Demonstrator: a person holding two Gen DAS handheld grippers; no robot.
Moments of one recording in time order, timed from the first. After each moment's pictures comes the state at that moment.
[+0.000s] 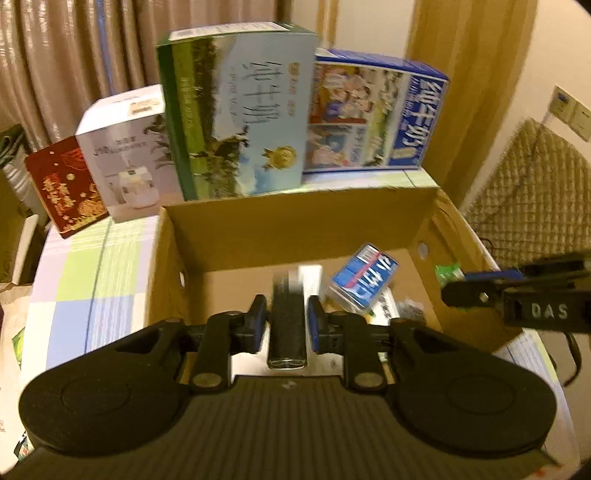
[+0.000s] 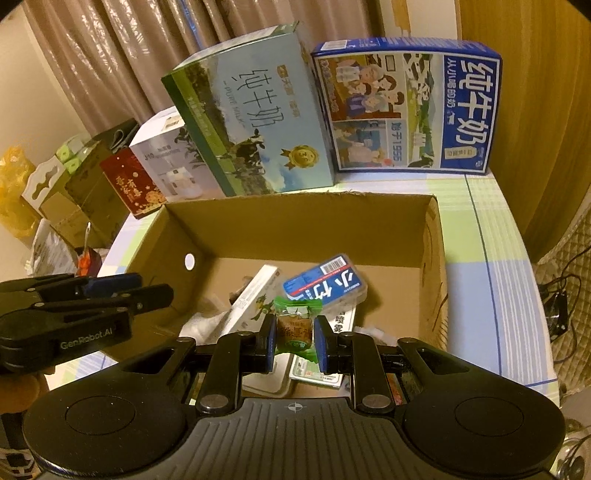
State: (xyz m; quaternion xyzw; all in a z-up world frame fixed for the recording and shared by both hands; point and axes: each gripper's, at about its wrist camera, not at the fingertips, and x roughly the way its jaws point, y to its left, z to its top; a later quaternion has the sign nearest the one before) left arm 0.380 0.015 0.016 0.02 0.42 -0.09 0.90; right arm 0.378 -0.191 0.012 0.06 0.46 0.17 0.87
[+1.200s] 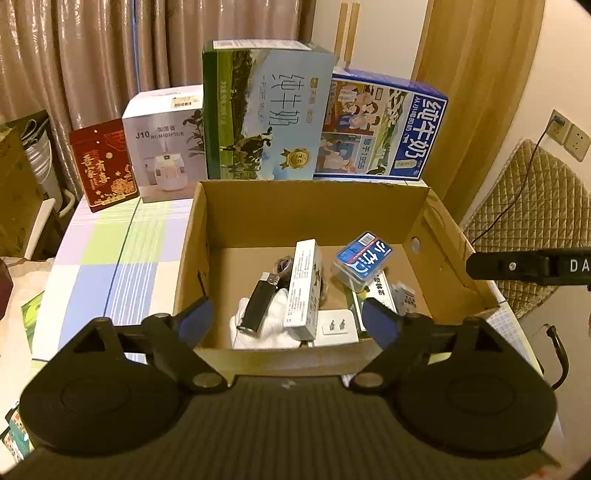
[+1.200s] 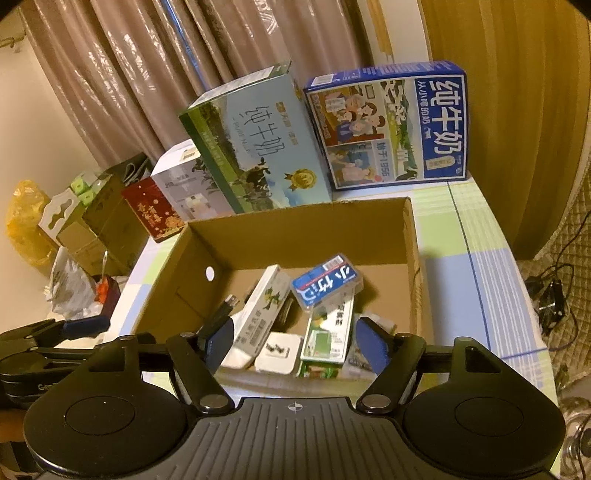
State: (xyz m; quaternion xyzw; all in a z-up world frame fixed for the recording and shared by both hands) left arm 0.305 0.037 0.035 -0.01 0.40 -0.08 0.91; right arm 0.308 -0.215 0.046 0.10 0.41 0.16 0.89
